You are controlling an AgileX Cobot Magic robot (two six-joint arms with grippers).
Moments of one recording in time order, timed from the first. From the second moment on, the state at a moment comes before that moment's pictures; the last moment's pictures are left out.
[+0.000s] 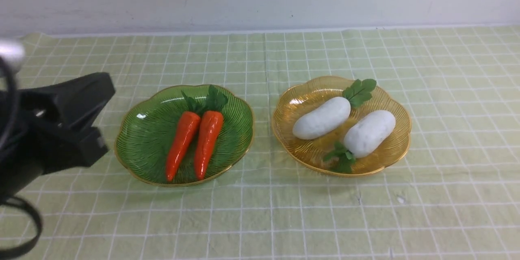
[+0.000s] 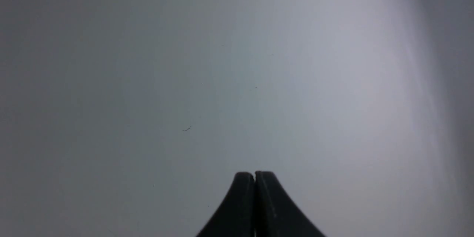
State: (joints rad) right arm -0.01 -0.02 -0.50 -0.03 0.24 0.15; left arm -0.40 0.66 -0.56 -0.46 0.05 0.21
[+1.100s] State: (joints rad) right arm -0.01 -0.02 -0.50 -0.03 0.27 0.15; left arm -0.35 0.35 -0.28 -0.26 0.06 0.26
